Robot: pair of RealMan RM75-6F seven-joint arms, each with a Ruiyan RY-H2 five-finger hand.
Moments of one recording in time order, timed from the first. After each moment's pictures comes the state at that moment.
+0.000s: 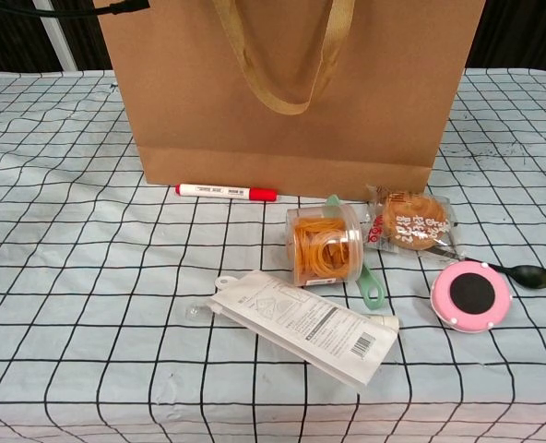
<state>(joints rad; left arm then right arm) -1.11 -1.50 -0.50 -1.49 1.12 1.01 0.36 0.10 -1.14 0.16 -1.59 -1.33 1.48 -0.12</state>
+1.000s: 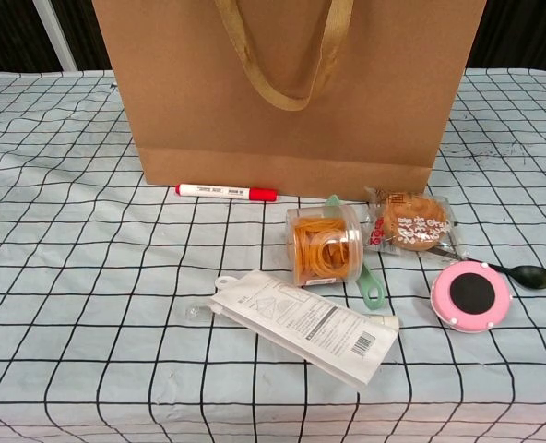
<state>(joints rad) -0.77 -1.12 -0.14 -1.82 1.70 1.30 0.07 0.10 -1.16 0.15 -1.58 -1.34 1.49 -0.16</state>
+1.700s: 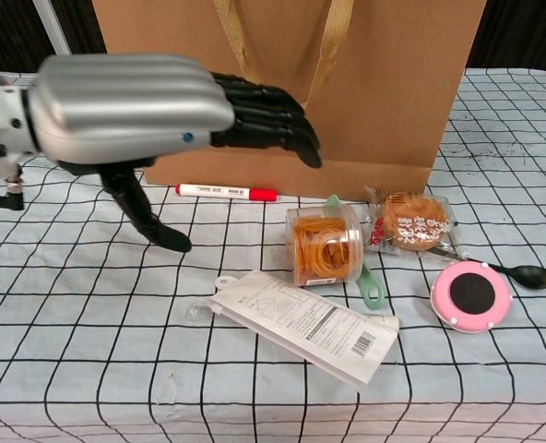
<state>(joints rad) -0.87 -1.32 -0.05 -1.76 1.78 0.90 0.32 0.09 -1.16 0.16 -1.57 -1.33 1.51 -0.18</state>
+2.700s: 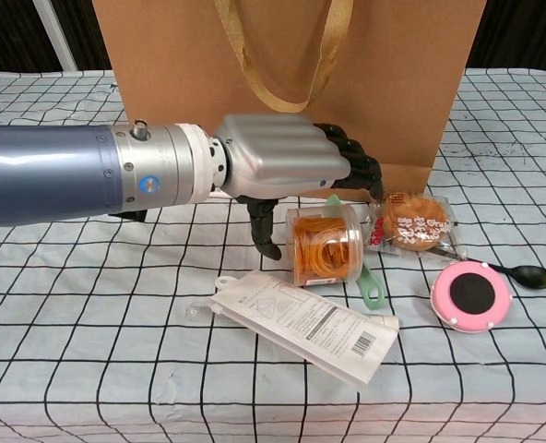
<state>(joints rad) -1.05 -1.64 -0.17 -1.52 1.31 0.69 0.68 0.07 -1.17 0.17 -1.54 -1.31 1.51 -0.13</state>
